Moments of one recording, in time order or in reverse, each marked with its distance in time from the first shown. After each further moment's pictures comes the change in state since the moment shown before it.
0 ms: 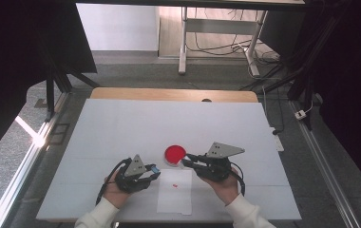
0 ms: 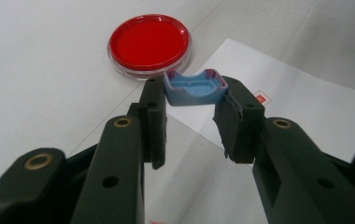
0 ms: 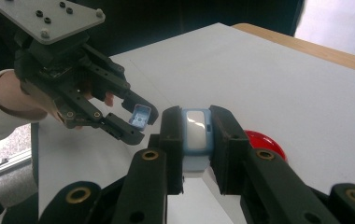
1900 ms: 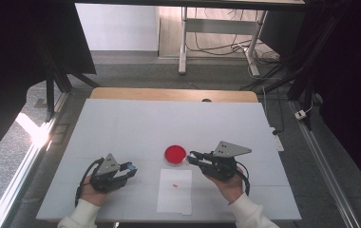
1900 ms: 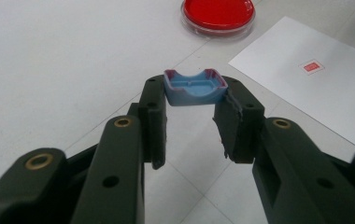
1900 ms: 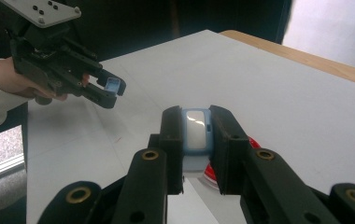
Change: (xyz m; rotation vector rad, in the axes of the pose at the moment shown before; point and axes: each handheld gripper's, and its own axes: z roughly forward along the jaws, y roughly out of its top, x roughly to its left) left arm 0.034 -0.039 -0.041 -0.012 0.092 -0.125; right arm -0.009 -0.002 -0.012 -0.030 -0.036 -0.006
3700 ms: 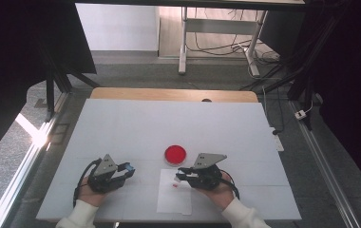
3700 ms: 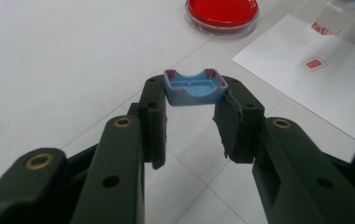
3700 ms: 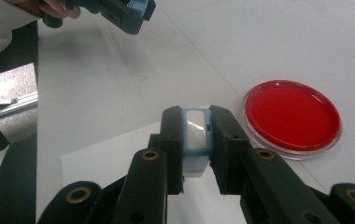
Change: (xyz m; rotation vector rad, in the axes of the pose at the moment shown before) left arm 0.003 -0.005 -0.005 0.002 0.007 -0.014; right arm 0.020 -0.025 0.036 0.222 0.098 -0.079
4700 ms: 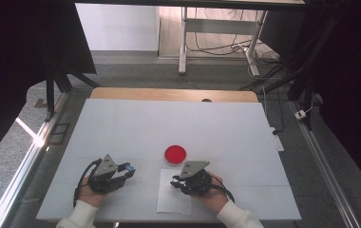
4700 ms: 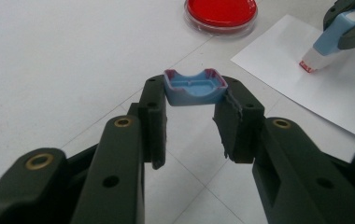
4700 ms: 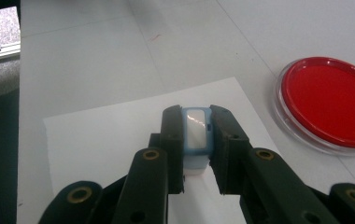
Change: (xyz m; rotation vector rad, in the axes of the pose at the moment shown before) left arm -0.001 0.000 -0.001 -0.003 0.002 -0.004; right arm 0.018 -0.004 0.029 0.160 -0.004 -0.133
